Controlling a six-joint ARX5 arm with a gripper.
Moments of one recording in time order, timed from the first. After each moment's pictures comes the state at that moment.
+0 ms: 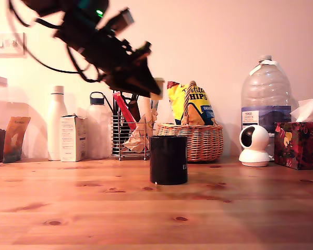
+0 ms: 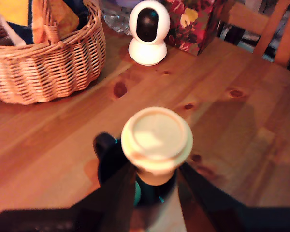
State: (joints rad) arm -0.49 1.84 1.44 -0.18 0.41 0.12
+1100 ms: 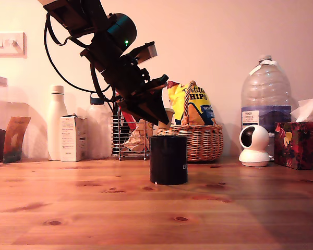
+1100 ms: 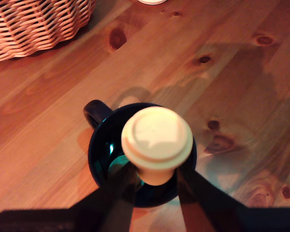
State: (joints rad) arm -0.53 2.02 1.63 -0.39 0.31 0.19
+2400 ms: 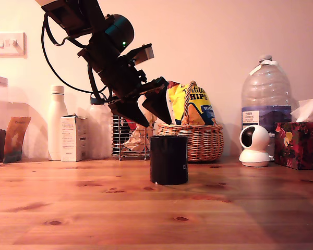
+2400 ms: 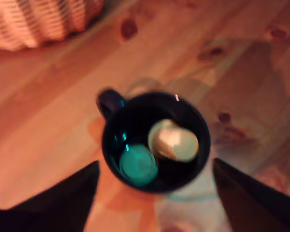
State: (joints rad) arm -0.52 2.02 1.63 -0.43 0.29 0.19
